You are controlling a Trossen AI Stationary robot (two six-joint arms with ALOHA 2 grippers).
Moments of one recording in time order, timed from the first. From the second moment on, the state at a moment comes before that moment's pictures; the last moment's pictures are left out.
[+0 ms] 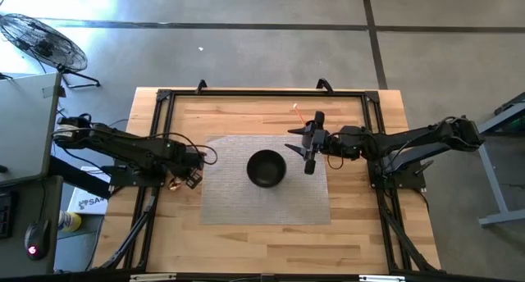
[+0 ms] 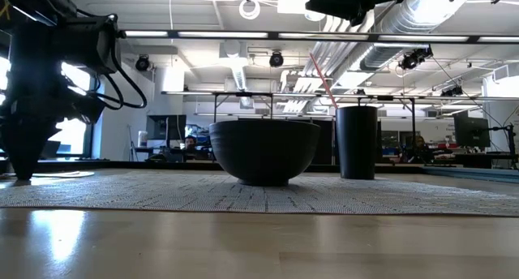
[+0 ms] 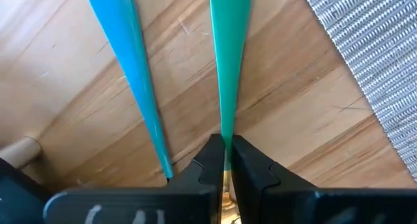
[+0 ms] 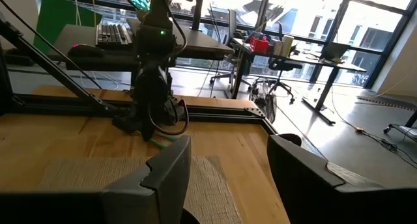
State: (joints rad) left arm -0.03 1.13 0.43 -0.81 -0.03 -0.92; right arm 0.06 1.14 0.70 0.38 0.29 -0.14
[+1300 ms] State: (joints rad) left arm -0.03 1.22 0.66 -0.09 -0.26 -0.22; right arm 0.06 1.14 0.70 0.34 0.28 -0.03
